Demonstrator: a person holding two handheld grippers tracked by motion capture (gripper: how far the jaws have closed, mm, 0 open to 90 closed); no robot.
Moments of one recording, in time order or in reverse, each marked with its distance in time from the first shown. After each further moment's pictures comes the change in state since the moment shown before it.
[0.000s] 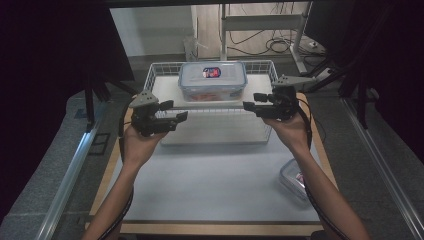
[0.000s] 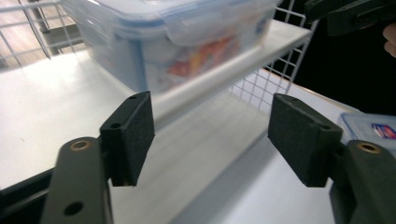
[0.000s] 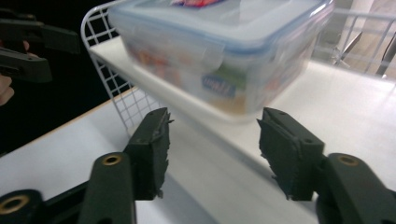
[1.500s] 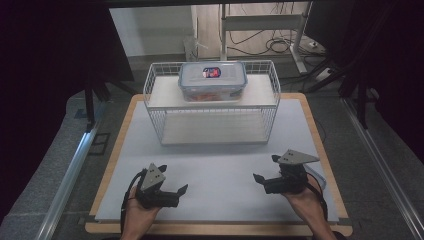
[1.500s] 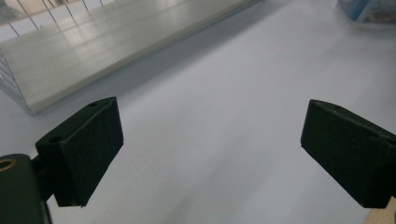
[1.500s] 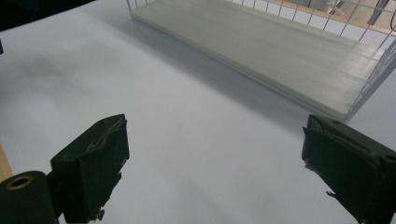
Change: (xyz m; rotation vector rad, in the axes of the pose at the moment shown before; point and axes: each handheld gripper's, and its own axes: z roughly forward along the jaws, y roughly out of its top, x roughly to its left) left arm -0.080 -0.160 -0.021 0.170 0.081 0.025; right arm 0.054 -0.165 -0.041 0.138 -0.075 -0.044
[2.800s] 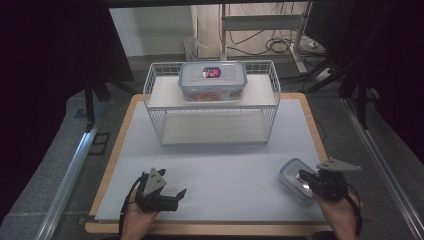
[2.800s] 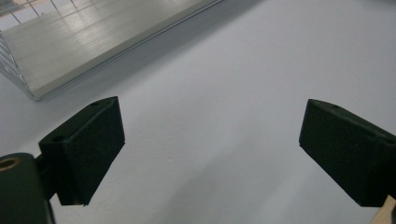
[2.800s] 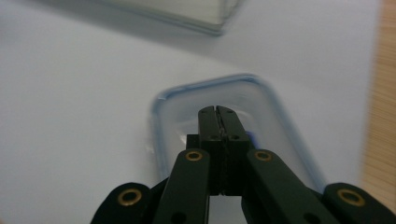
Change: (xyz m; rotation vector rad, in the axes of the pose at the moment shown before) left arm -0.002 -0.010 0.003 0.036 0.025 0.037; right arm -0.050 -0.046 -0.069 0.108 -0.243 0.172
